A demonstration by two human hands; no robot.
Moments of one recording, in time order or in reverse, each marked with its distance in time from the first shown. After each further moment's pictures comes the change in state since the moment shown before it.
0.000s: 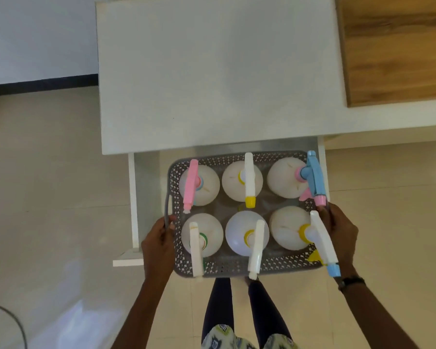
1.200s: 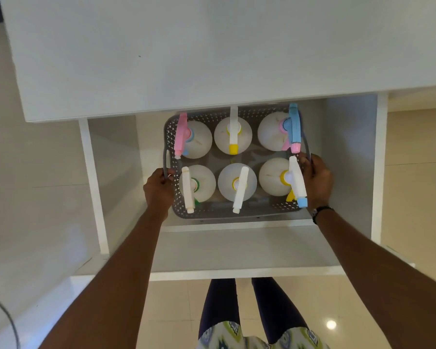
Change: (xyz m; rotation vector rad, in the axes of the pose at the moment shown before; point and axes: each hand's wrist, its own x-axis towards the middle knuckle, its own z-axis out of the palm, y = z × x) left_hand 0.152 -0.099 0.105 0.103 0.020 -0.199; right_hand 0.079 0.088 0.165 0.061 -0.064 0.013
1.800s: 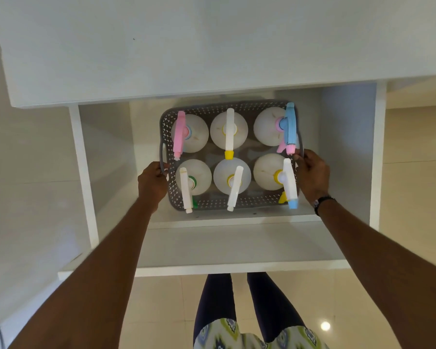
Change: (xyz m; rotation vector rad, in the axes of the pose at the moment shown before) left_hand 0.036 -0.009 0.002 0.133 -0.099 0.020; right_hand 0.024 0.009 0.013 0.052 -0.146 0.056
